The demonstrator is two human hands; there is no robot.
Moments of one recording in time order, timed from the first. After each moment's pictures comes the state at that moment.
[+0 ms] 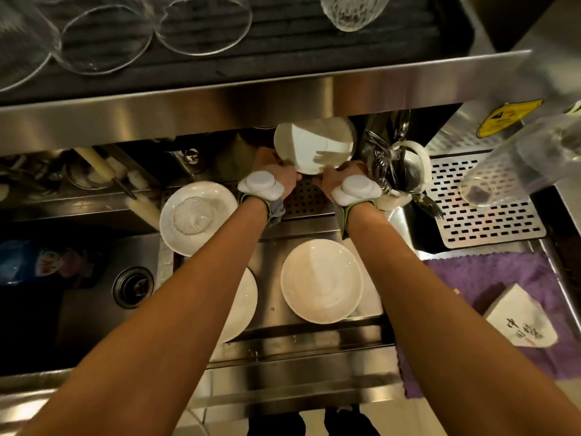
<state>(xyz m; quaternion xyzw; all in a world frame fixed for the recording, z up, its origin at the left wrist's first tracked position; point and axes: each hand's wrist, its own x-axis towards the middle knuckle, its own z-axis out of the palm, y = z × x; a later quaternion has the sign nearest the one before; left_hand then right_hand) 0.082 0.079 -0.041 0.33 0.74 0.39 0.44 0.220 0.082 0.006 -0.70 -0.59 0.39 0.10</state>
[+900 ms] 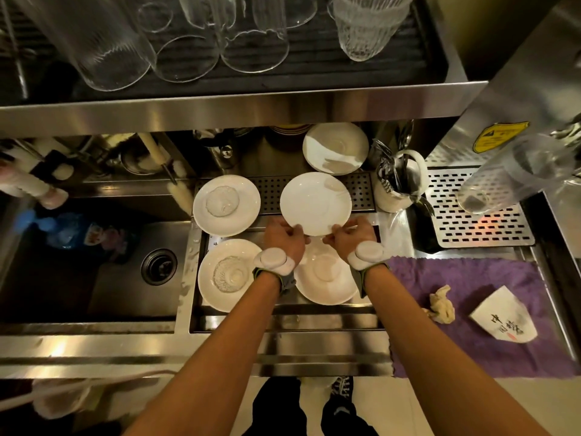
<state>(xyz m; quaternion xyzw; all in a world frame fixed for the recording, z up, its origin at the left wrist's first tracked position) 0.129 -0.071 -0.027 0.24 0.77 0.42 0.41 0.257 -0.023 -0.024 -0.67 -0.43 0.56 0.23</state>
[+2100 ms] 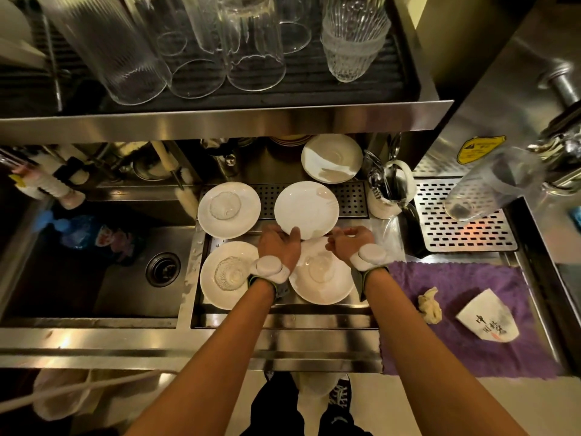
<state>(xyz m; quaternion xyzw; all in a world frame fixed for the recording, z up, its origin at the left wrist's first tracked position) 0.136 -0.090 0.009 0.25 0.82 0.38 0.35 0.269 -0.024 -0.003 -0.67 -0.36 0.61 0.21</state>
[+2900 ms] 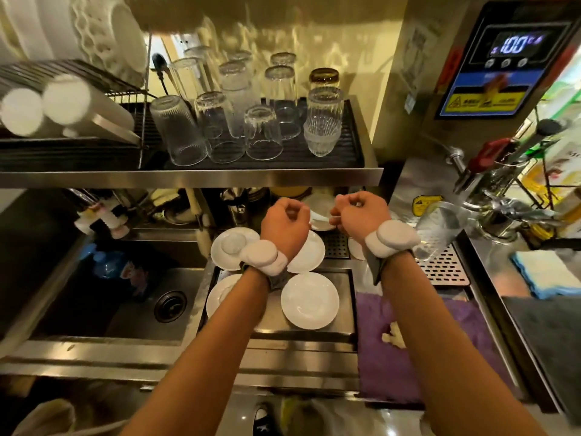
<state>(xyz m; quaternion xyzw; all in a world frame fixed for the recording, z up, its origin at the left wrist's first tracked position) 0.176 -0.101 0.189 0.41 0.72 0.49 0.26 0.304 -0.033 0.195 -0.57 -0.56 0.49 0.37</state>
